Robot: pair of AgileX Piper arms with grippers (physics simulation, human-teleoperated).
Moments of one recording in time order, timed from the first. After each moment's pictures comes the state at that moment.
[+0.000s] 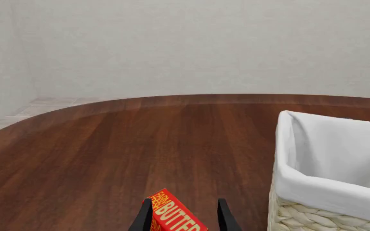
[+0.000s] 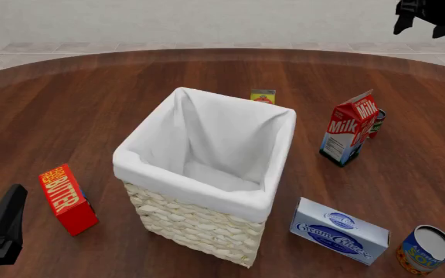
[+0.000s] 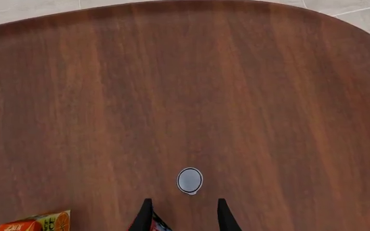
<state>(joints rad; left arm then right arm) 0.00 0.03 0.00 -0.02 0.00 -0.20 2.14 -2.46 1.21 0.03</state>
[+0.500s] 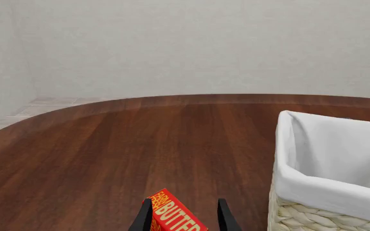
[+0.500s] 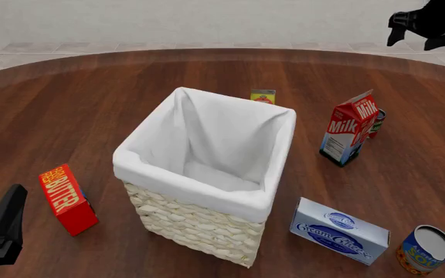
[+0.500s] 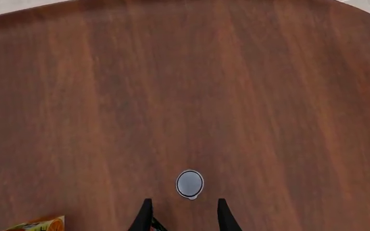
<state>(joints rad) 0.00 0.03 0.00 -0.02 0.00 -0.20 2.18 -2.42 1.16 0.05</state>
